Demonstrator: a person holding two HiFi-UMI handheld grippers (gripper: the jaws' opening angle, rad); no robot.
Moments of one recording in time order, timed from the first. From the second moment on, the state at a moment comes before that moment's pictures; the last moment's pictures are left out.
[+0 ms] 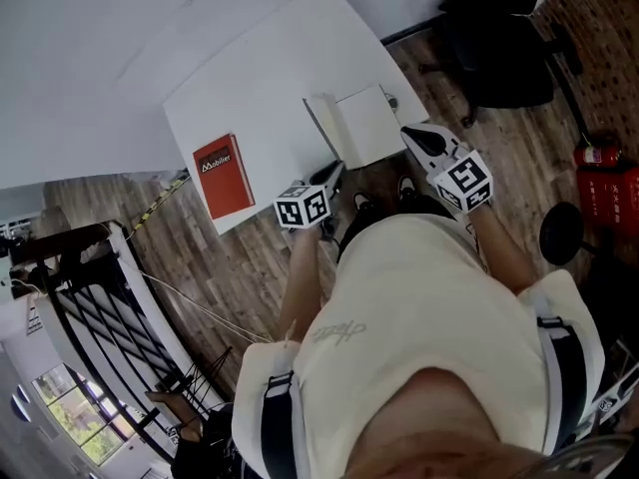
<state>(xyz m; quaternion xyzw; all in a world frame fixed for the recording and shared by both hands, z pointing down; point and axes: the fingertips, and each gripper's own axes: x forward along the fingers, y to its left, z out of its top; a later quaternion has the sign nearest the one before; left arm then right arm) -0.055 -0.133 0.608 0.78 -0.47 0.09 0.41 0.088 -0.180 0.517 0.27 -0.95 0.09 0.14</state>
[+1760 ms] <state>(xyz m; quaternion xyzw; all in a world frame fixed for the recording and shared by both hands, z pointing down) 0.075 -0.186 0.604 0.80 -0.43 0.08 0.42 0.148 -0.233 0.569 0.25 -0.95 0.13 0.13</state>
